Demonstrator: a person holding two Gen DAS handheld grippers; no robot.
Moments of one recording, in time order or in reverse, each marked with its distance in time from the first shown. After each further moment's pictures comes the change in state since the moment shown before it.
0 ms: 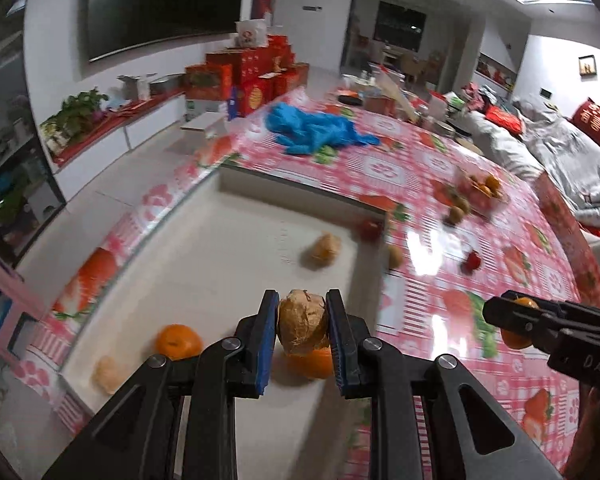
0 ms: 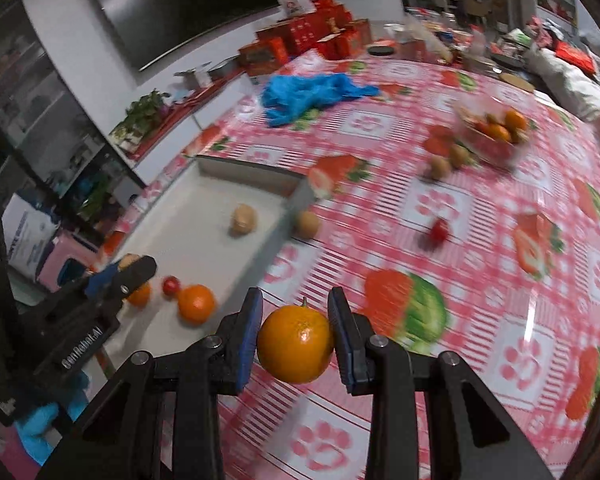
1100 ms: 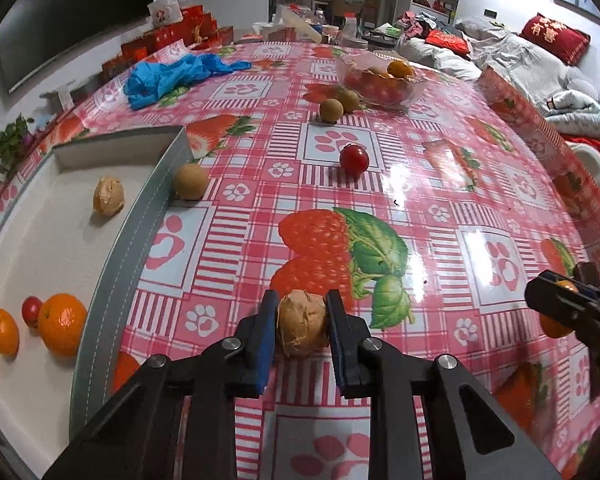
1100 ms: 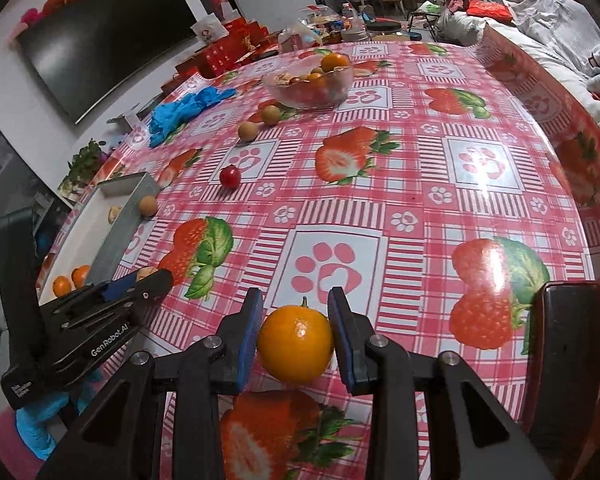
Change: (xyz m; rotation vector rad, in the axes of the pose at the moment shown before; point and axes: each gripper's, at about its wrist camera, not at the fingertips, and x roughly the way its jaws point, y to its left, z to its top) left arm 0.061 -0.156 -0.052 0.225 0.174 -0.118; right arm -0.054 -0.155 -0.089 0.234 -0.080 -0.141
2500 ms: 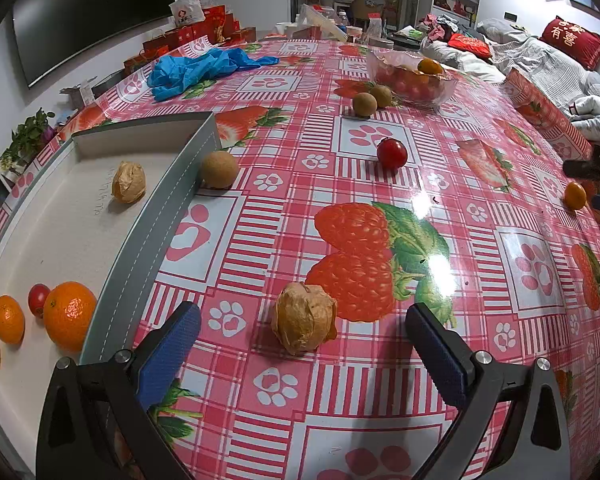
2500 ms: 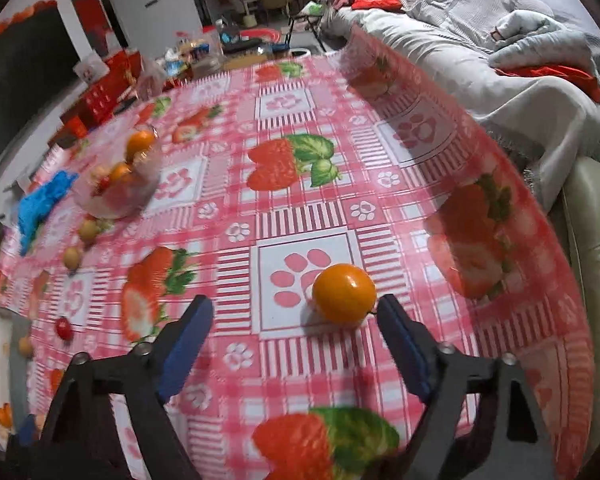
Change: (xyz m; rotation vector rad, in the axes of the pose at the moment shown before) left arm 0.014 0.007 -0.006 -0.023 -0.016 0.090; right arm 0.028 -0.118 0.100 0.228 -0.026 -0.347
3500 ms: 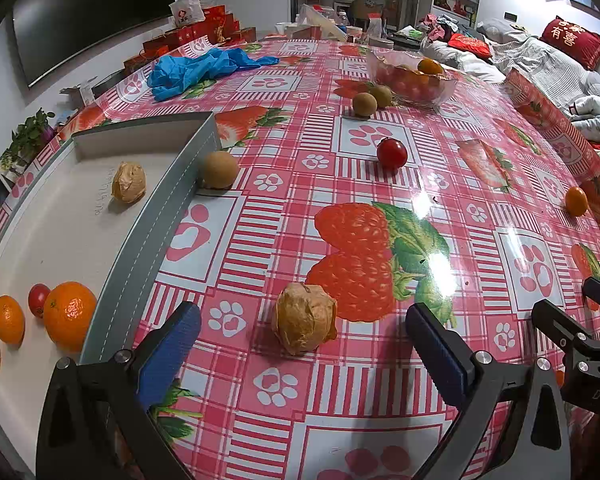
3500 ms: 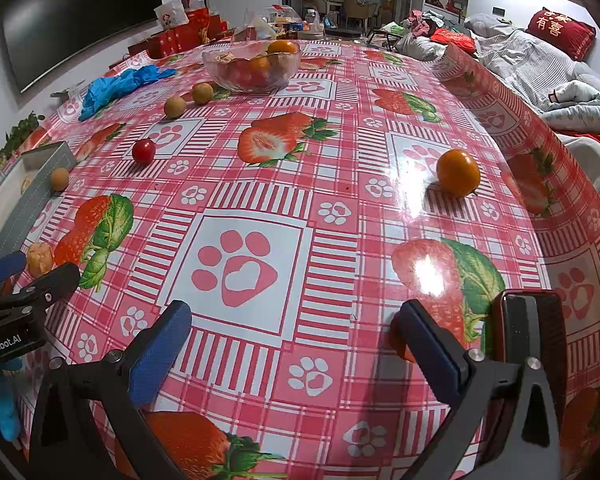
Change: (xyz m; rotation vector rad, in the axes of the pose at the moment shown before) left arm 0.000 0.000 0.000 0.000 0.000 0.000; right arm -0.033 0.072 -0.132 -0.303 -0.040 0.040
